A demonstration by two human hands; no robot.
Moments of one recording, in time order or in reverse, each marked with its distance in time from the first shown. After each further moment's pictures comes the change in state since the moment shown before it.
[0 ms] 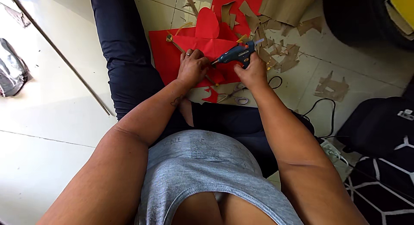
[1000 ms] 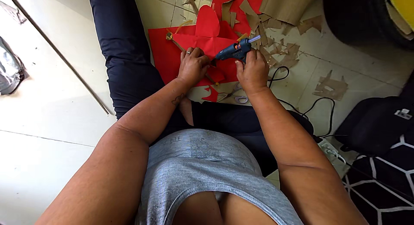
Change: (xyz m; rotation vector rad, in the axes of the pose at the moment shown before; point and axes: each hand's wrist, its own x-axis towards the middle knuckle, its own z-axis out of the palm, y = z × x) left_hand 0.001 -0.002 0.005 0.008 0.029 0.003; right_hand -0.015 -0.011 0.008 -0.336 0.235 -0.295
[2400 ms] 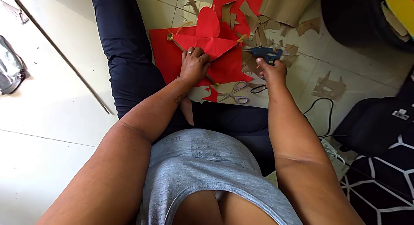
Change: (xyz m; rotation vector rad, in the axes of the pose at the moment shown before) left_hand 0.003 0.000 0.005 0.013 0.035 -0.018; right_hand 0.009 0.103 0.018 0.683 -0.093 0.720
